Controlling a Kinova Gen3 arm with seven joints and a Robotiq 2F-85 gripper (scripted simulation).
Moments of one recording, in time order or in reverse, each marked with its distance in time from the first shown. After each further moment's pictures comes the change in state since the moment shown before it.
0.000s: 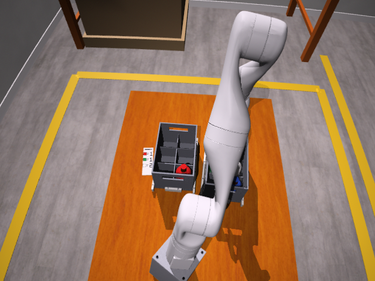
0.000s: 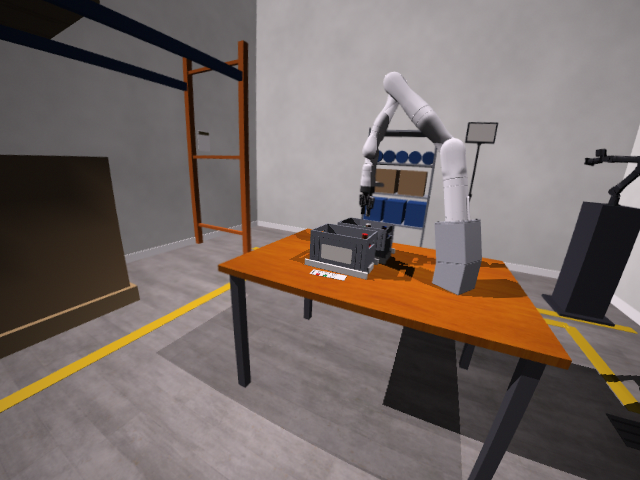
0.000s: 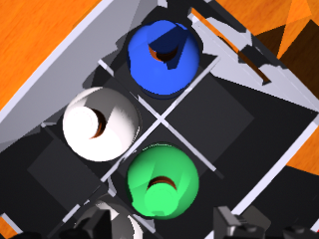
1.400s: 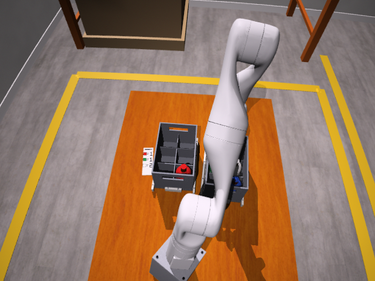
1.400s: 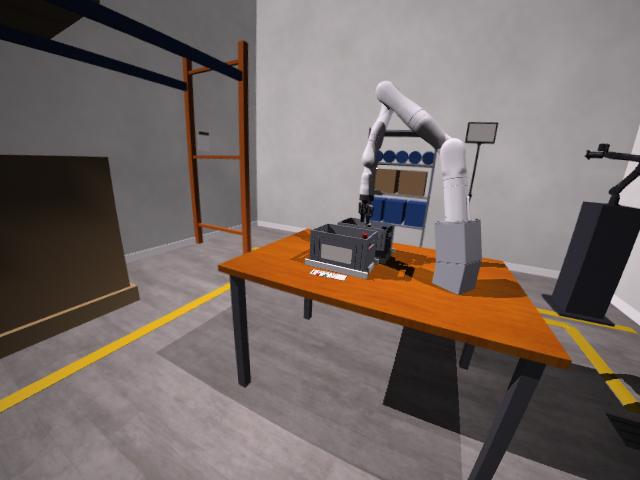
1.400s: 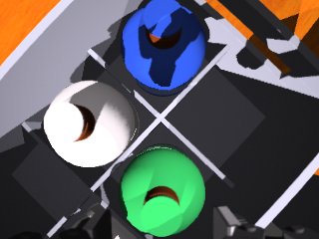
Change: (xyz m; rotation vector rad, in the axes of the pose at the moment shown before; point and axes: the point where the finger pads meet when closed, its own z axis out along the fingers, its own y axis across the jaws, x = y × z) arm 0.000 0.000 0.043 -0.001 0.000 0.000
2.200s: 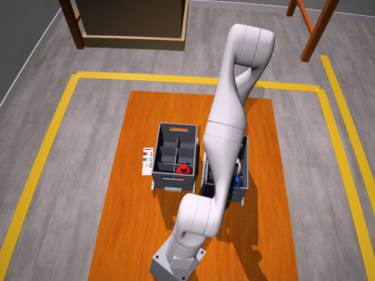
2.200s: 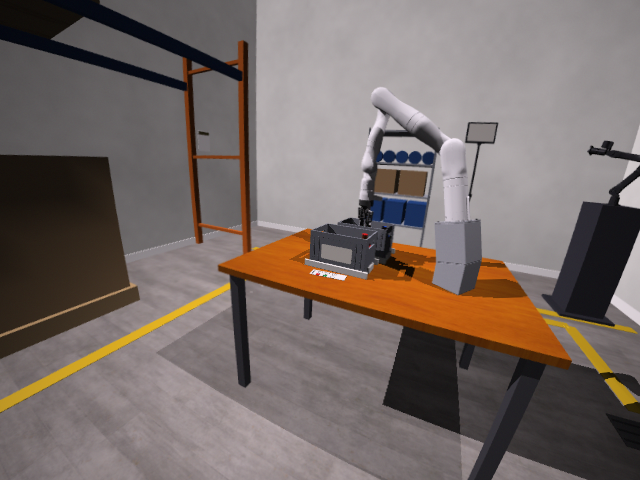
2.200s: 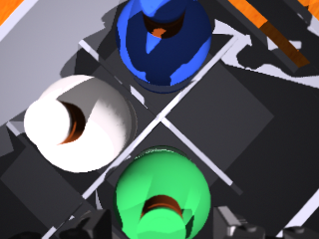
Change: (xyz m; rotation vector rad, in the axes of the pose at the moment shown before) arm 0.000 0.000 0.028 0.000 0.000 0.000
